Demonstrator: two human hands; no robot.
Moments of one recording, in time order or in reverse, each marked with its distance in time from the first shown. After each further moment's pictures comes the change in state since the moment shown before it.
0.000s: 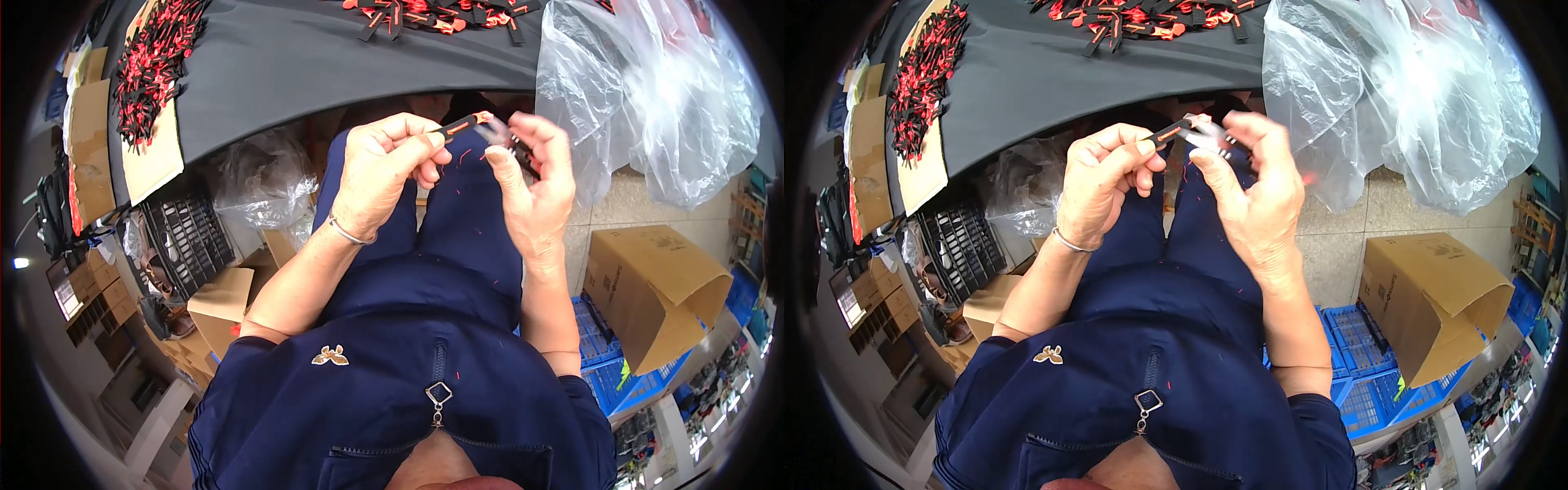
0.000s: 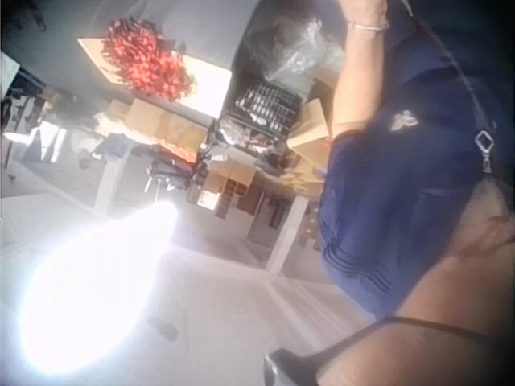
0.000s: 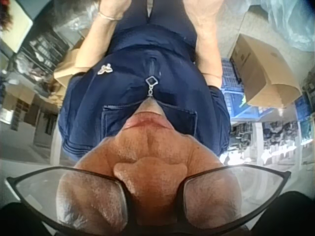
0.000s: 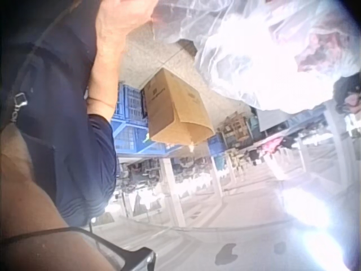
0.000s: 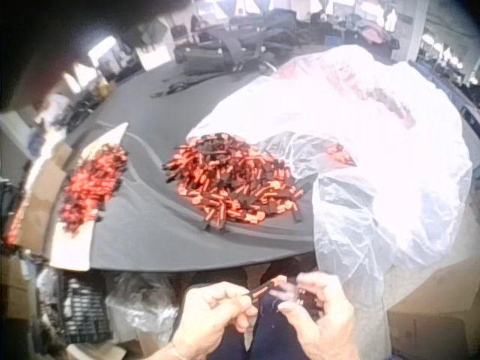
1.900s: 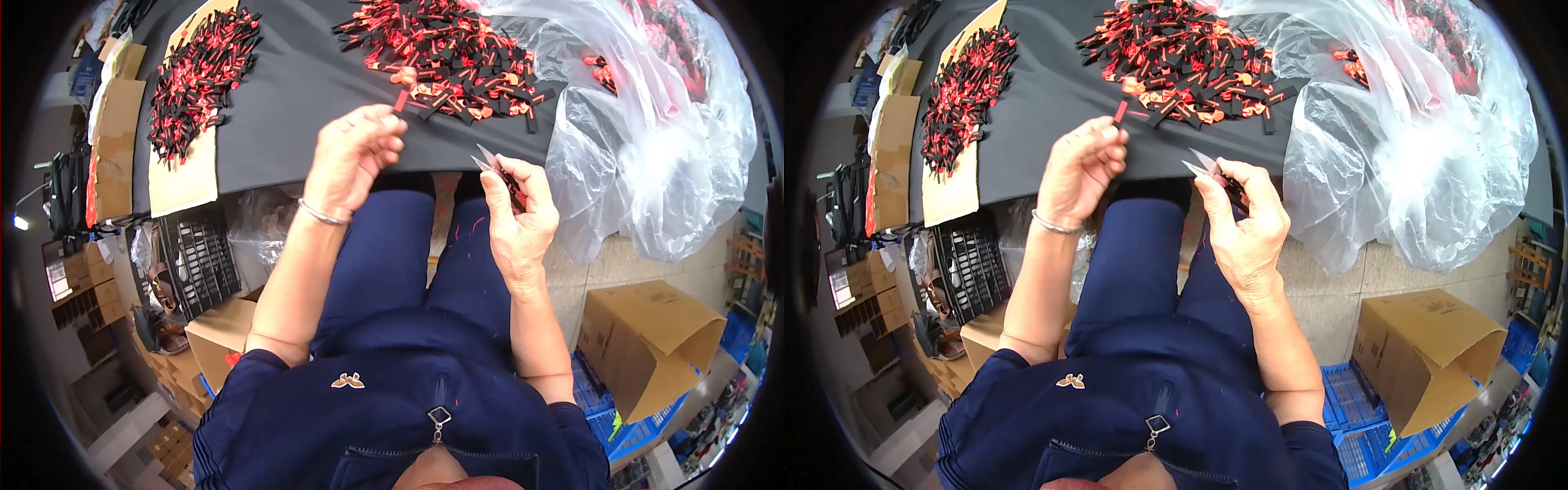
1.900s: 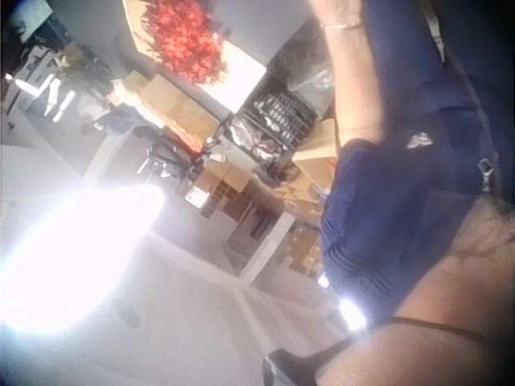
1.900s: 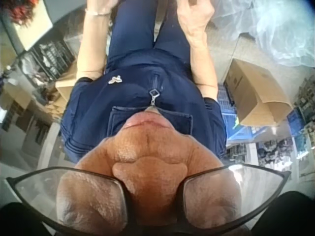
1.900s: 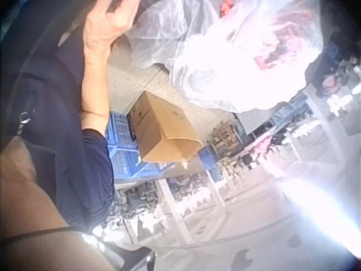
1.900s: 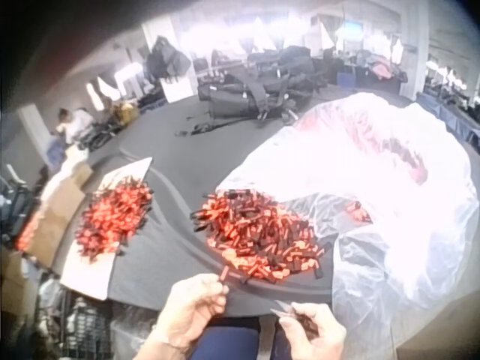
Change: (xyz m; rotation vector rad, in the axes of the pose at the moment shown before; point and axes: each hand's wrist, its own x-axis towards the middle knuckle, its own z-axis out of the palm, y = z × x) left_hand 0.046 0.053 -0.058 -0.243 0.058 0.143; right_hand 0.033 -0.010 0.038 0.170 0.030 -0.051
